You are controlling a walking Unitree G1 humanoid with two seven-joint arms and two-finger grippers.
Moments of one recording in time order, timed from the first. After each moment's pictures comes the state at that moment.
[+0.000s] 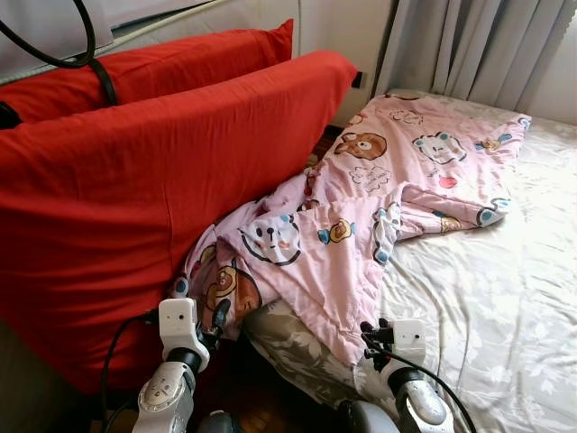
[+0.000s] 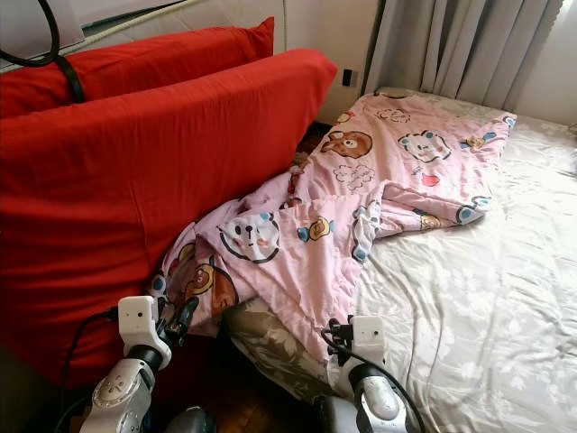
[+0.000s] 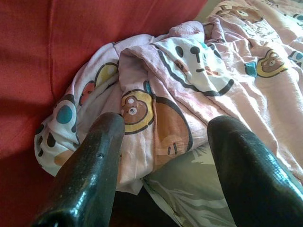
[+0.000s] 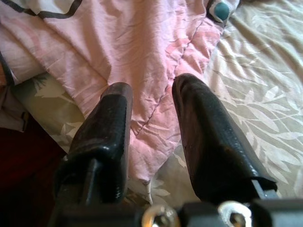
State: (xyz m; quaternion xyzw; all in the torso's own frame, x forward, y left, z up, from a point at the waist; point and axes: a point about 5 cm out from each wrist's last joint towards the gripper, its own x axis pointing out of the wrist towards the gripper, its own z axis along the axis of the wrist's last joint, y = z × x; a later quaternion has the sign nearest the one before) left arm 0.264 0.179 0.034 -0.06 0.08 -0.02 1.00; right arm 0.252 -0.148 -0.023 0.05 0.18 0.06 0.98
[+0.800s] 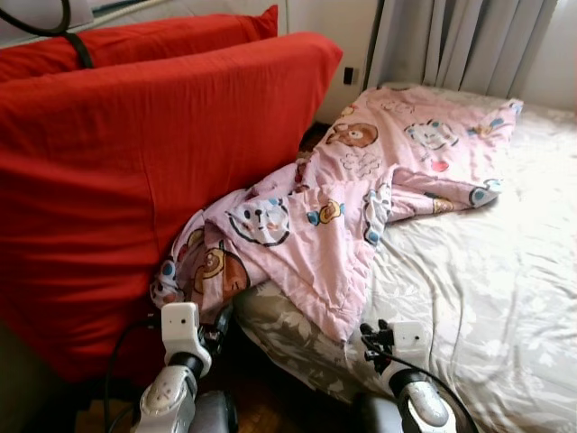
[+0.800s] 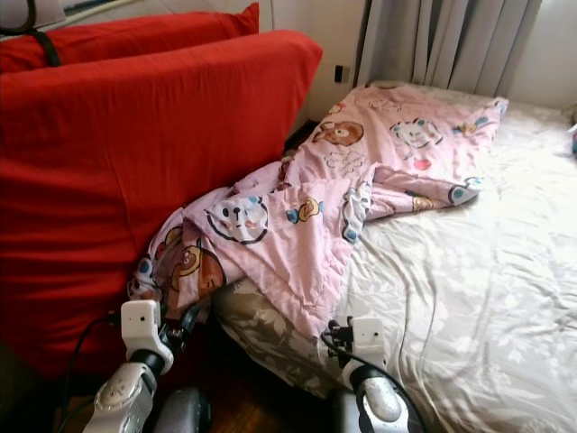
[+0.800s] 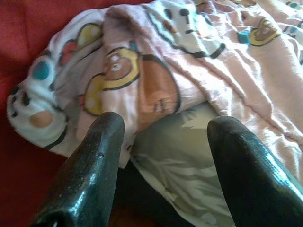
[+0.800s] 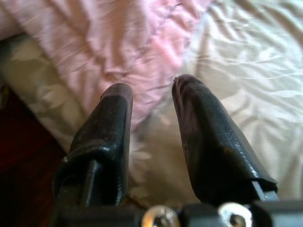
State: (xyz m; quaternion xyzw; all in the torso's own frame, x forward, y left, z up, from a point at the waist) left arm 0.263 0.177 0.031 -0.06 0.08 -0.02 0.99; right arm 0.248 -0.146 -0.024 0.05 0.18 0.07 0.98
